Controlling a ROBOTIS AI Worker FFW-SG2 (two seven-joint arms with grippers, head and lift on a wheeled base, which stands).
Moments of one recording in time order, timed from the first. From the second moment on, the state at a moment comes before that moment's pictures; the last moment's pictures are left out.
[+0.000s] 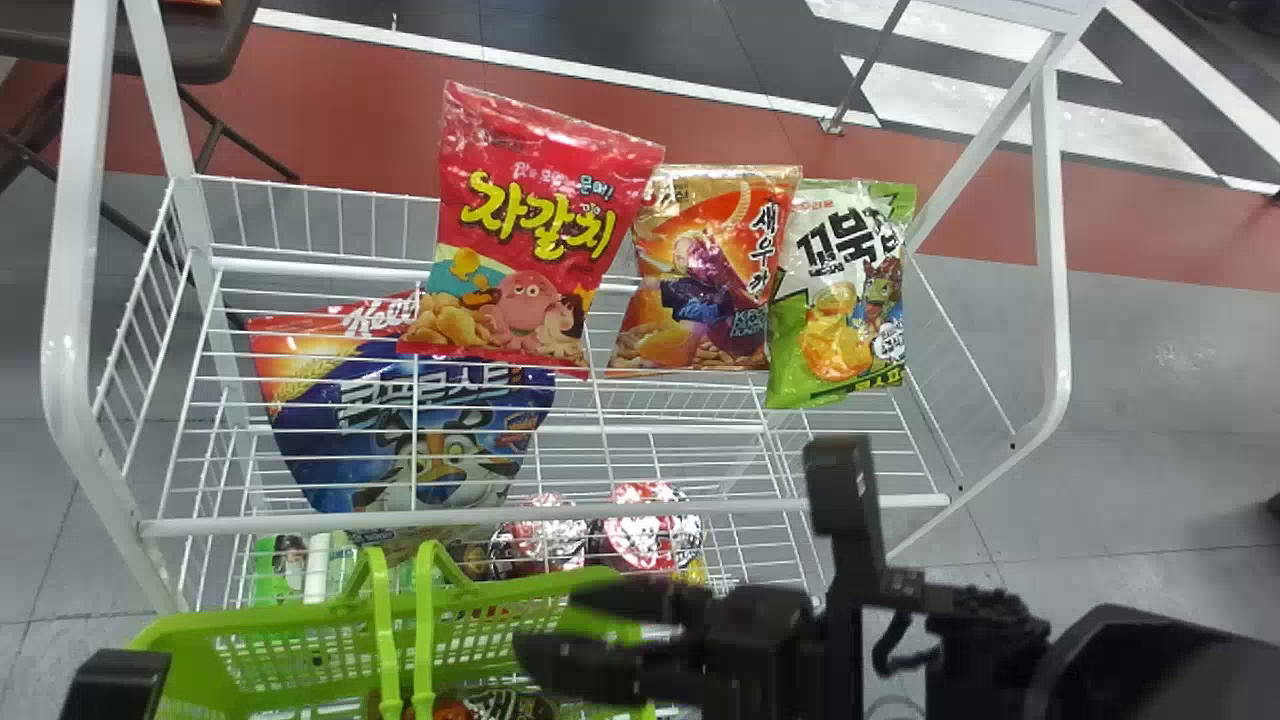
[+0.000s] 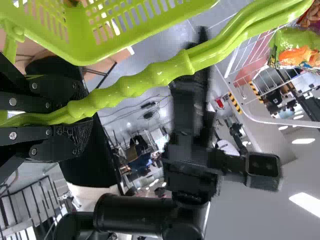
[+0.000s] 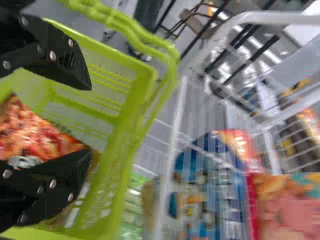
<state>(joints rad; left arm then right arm) 0.63 0.09 -0.14 -2.38 0.06 1.28 -1.30 0.57 -0.31 -0.20 -2.56 -0.65 1.18 0.46</state>
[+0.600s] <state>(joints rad) 0.62 0.09 -0.16 -2.39 0.06 1.29 -1.30 0.35 -0.27 0.12 -2.19 -0.30 0.33 0.11</state>
